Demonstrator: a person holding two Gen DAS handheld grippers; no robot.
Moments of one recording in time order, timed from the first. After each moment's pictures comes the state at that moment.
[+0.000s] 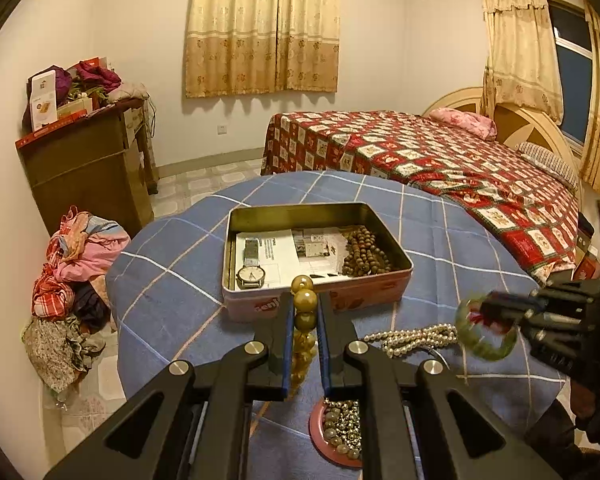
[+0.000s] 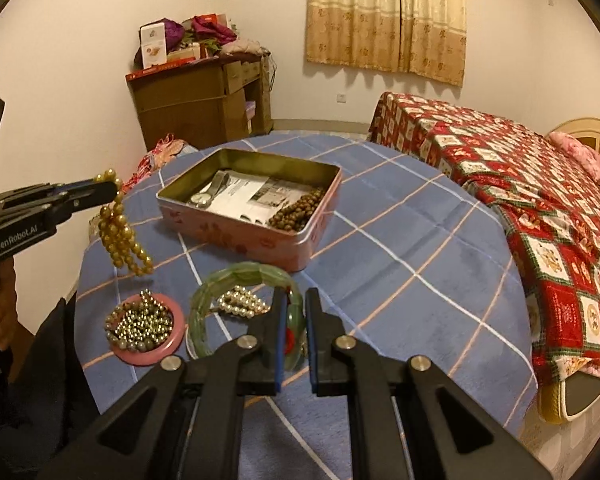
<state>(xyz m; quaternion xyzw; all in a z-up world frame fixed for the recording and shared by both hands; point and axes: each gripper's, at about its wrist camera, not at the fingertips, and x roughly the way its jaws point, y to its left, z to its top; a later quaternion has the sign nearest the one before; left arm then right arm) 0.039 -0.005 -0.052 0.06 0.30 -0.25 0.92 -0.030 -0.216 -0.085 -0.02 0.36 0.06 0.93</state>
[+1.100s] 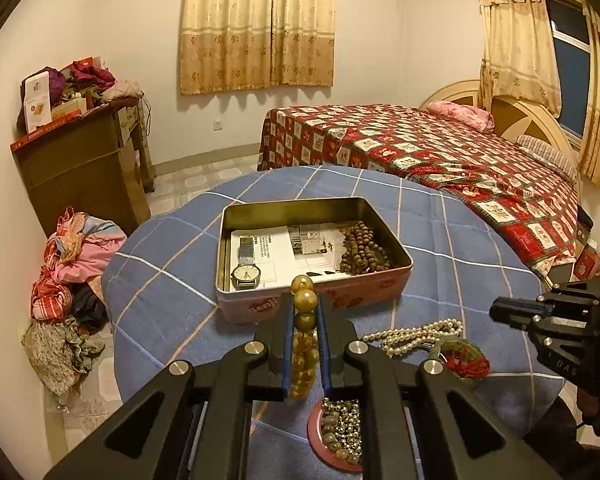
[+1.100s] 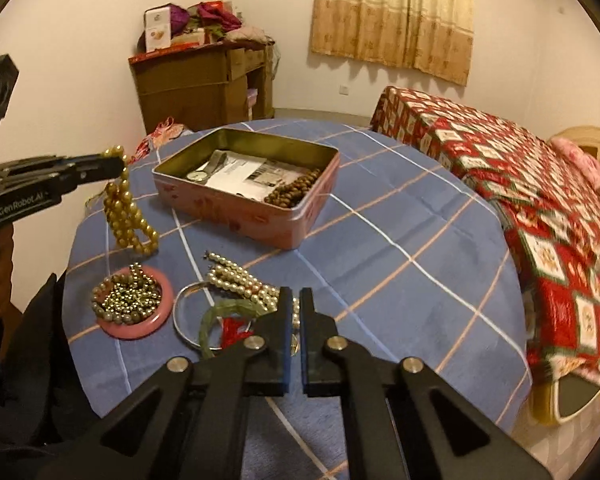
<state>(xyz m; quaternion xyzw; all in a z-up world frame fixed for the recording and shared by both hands) 0.043 -0.012 -0.053 0.06 0.31 -0.25 0.91 -0.039 -0.218 -0.091 -0.05 0.37 0.06 0.92</state>
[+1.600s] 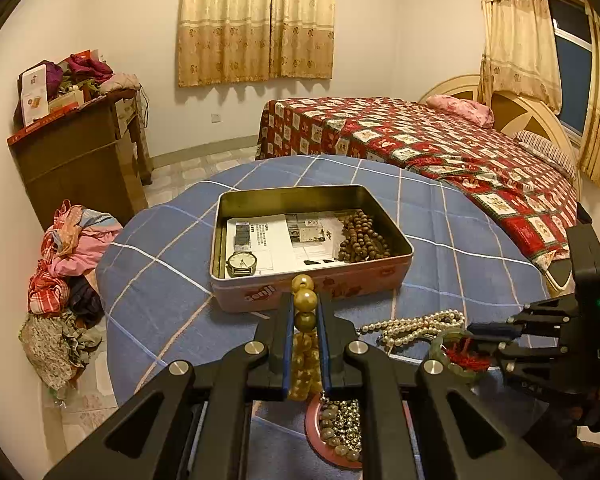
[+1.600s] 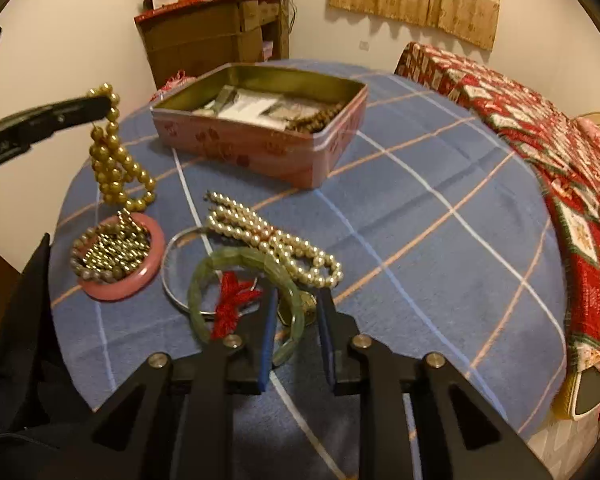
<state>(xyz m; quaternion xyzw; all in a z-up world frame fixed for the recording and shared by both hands) 0.045 -0.015 -0.061 0.07 0.32 -0.25 0.91 -0.021 -0.220 -0.137 -0.04 0.45 0.09 0.89</state>
